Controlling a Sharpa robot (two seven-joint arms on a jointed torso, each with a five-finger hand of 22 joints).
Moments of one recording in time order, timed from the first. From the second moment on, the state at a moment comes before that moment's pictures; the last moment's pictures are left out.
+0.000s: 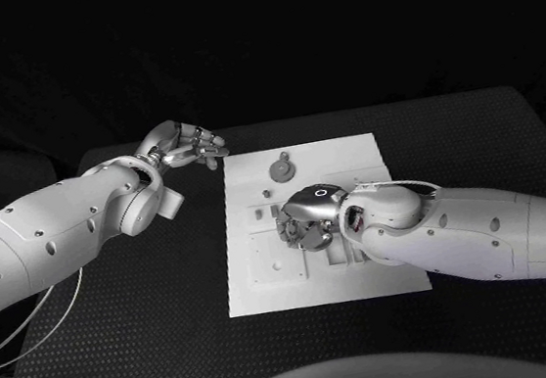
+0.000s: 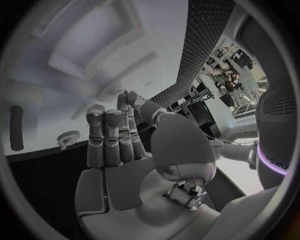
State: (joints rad) left arm 1.20 -0.78 -0.07 1.19 -0.57 -0.22 0.24; left_hand 1.12 -0.07 0.47 -0.29 0.08 0.86 0.19 0.25 0.50 0.98 0.16 0.28 0.19 0.93 0.07 0.70 0.50 0.05 0.99 -0.03 0.19 1.04; right arm 1.07 -0.50 -0.14 1.35 -1.67 -0.21 -0.02; right_hand 1.20 -0.01 0.61 -0.29 0.05 0.96 0.11 0.38 0.54 1.25 0.04 0.21 0.42 1.20 -0.06 1.17 0.84 0.17 1.11 -0.04 1.02 1.31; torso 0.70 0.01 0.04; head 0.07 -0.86
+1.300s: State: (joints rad) left arm 1.20 -0.78 -0.07 1.19 -0.57 -0.22 0.24; left_hand 1.12 -0.07 0.47 -0.29 0.08 0.86 0.19 0.26 0.50 0.98 0.16 0.28 0.19 0.93 0.07 0.69 0.51 0.05 0.99 -0.03 0.19 1.04; right arm 1.07 -0.48 -0.14 1.32 -1.68 -0.19 -0.02; right_hand 1.17 -0.02 0.65 -0.30 0.19 0.94 0.13 0.35 0.54 1.25 0.05 0.19 0.41 1.20 -0.06 1.16 0.84 0.17 1.11 -0.04 1.02 1.31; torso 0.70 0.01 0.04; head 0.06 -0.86
